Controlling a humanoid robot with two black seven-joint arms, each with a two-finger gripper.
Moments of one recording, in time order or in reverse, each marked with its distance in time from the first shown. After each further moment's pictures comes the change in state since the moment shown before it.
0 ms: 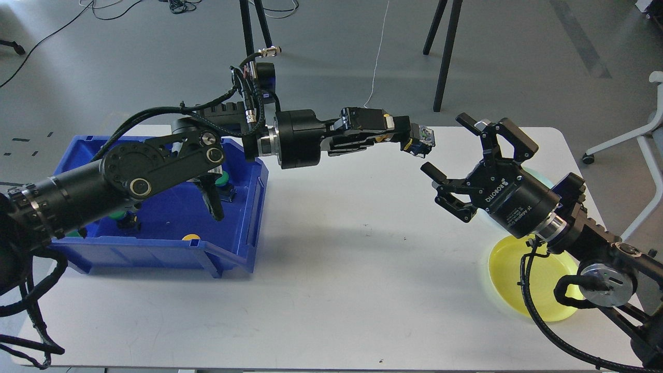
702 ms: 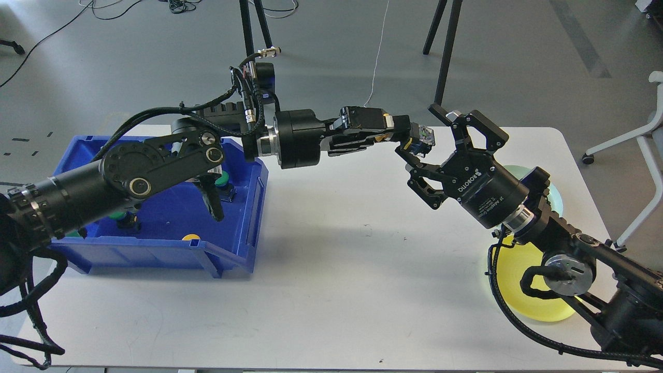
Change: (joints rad) left arm 0.000 -0.001 0.000 0.001 -0.010 -0.002 0.000; right arm 0.072 0.086 -0.053 -0.067 0.008 0.055 0.084
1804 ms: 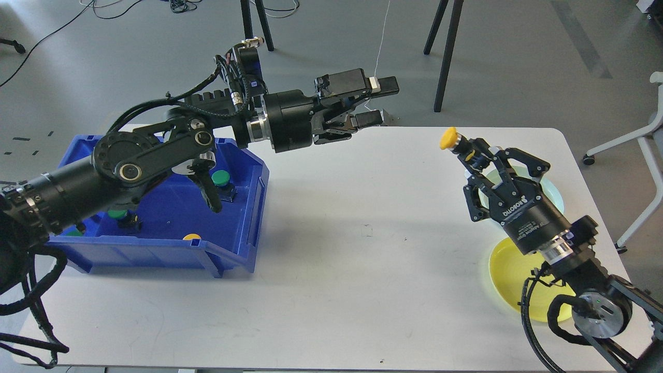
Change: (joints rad) left arm 0.001 0.005 -0.045 0.042 -0.125 -0.046 0.000; right arm -0.457 -0.007 0.312 0.054 0.136 -0.253 -0.040
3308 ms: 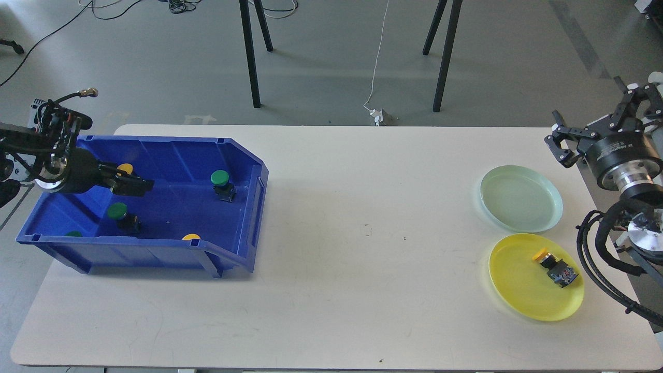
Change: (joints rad) left arm 0.134 0.472 0.104 0.264 1.132 0.034 0.000; right arm 0.486 -0.187 -0.067 -0.082 0.395 -0.324 -0.084
